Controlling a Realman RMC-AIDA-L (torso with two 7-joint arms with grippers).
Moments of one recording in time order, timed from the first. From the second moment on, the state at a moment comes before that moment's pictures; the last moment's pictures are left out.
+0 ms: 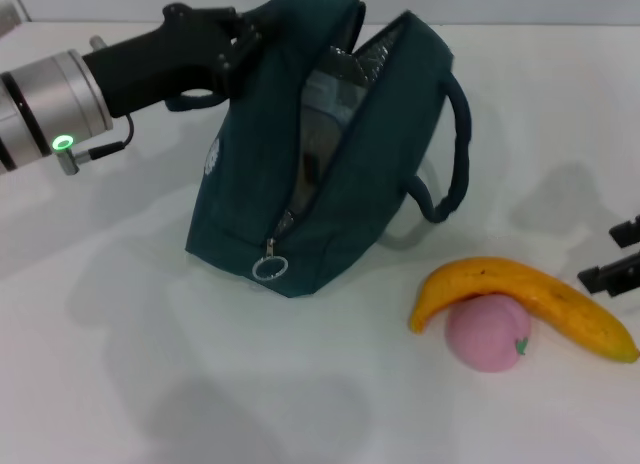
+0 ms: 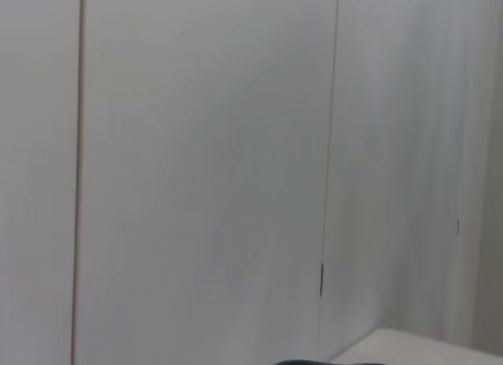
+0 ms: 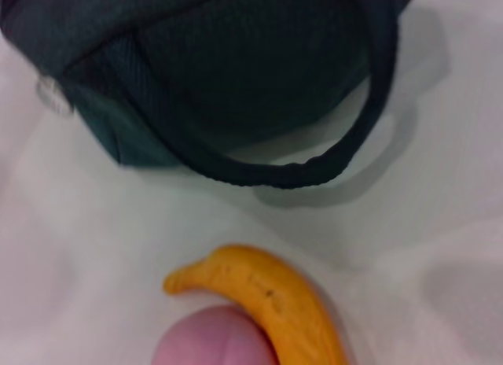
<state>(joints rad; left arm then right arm) -0.53 -2.08 0.94 0.67 1.46 1.31 -1.24 0.44 2.01 -1.15 -1.51 -2.39 -1.75 2.32</state>
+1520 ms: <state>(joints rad) -0.54 -2.08 0.94 0.64 1.42 1.31 -1.21 0.56 2.02 -1.46 -1.35 -2.53 -1.61 2.41</state>
